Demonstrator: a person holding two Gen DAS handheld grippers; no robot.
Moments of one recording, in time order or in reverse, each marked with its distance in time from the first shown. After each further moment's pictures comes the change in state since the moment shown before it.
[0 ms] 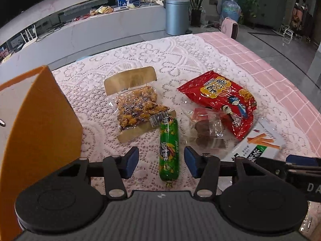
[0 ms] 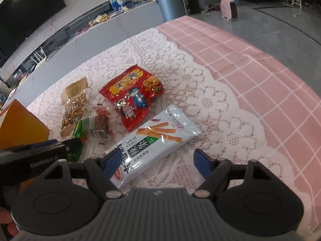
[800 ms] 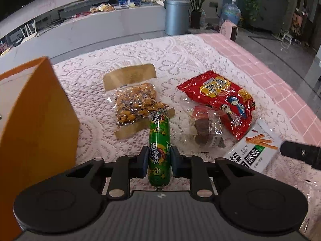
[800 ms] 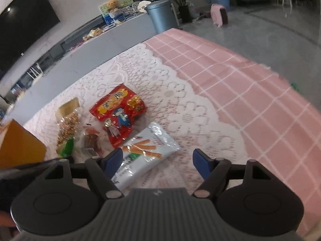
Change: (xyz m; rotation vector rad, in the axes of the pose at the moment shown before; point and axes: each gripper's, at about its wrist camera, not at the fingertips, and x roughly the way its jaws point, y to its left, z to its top) left arm -0.006 0.004 -0.007 -0.038 -0.018 -0.030; right arm -0.021 -0.023 0.007 0.039 -0.079 -0.037
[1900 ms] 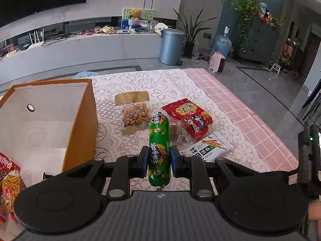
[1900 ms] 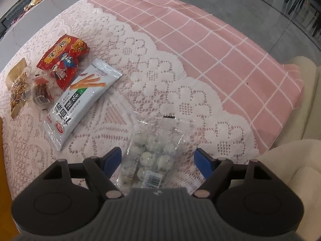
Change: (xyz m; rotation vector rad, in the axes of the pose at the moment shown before) left arm -0.120 -0.002 -0.030 -0.076 -0.152 -0.078; right arm -0.013 -0.008 -0.034 0.128 0.295 -0.316
